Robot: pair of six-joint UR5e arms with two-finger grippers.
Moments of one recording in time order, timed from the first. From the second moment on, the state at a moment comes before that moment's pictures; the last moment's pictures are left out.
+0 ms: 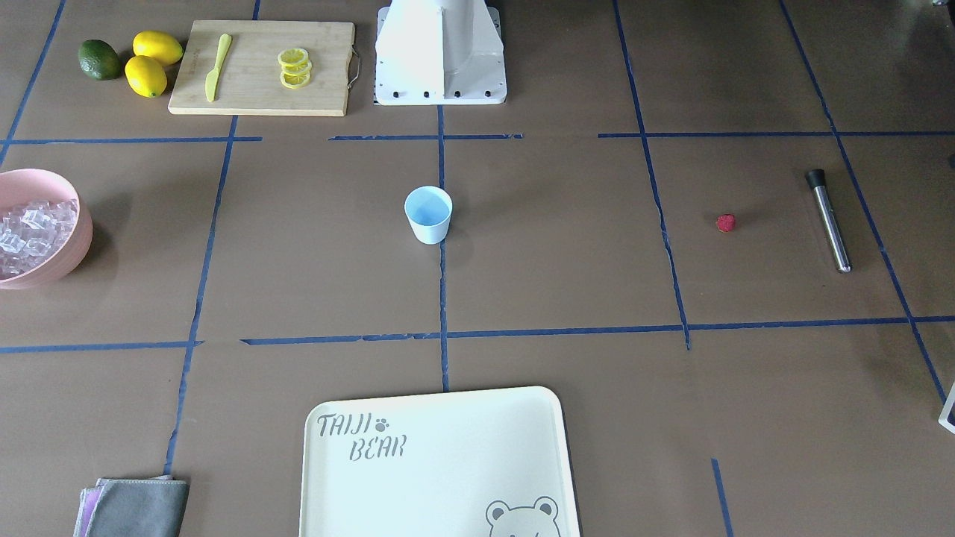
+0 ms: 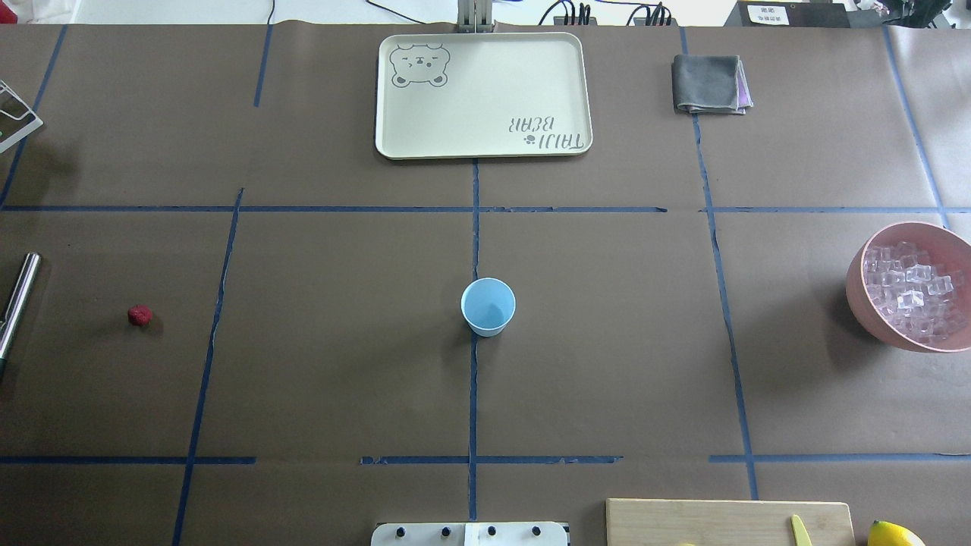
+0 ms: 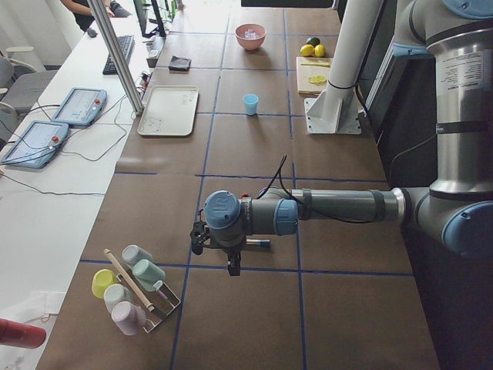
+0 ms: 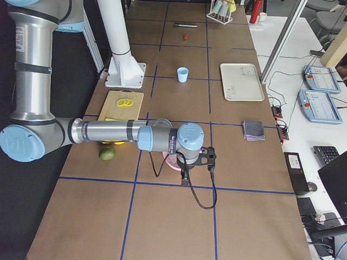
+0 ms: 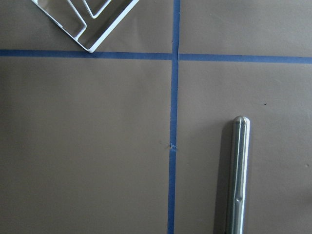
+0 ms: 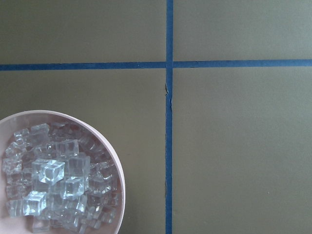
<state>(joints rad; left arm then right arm) -1.54 -1.43 -1.69 -1.55 -2.44 -0.05 1.59 -1.68 1.74 -1.66 2.39 -0.02</state>
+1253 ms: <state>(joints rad) -1.53 -1.46 -1.69 -1.56 -2.48 -0.05 1.59 -1.66 1.74 -1.65 2.39 -0.01</state>
